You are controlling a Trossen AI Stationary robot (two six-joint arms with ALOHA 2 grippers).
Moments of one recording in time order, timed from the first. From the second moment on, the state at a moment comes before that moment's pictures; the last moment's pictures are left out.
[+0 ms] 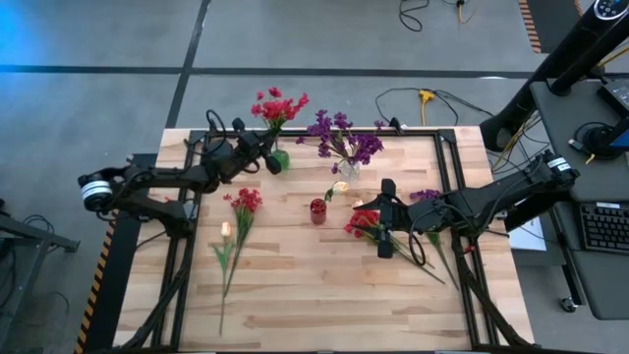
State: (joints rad) left arm 0.49 1.28 0.48 0.90 -0.25 0.19; right arm 0.32 1.16 0.90 -0.09 0.45 0.00
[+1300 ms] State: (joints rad) left arm 0.51 1.30 0.47 0.90 -0.25 0.17; right arm 0.32 1.16 0.90 -0.09 0.45 0.01
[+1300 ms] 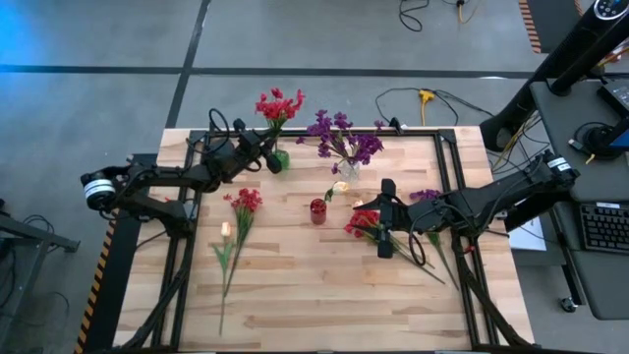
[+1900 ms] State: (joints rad) left arm 0.51 1.30 0.47 0.87 -0.25 0.17; right arm 0.32 1.16 0.90 -0.09 0.45 0.02
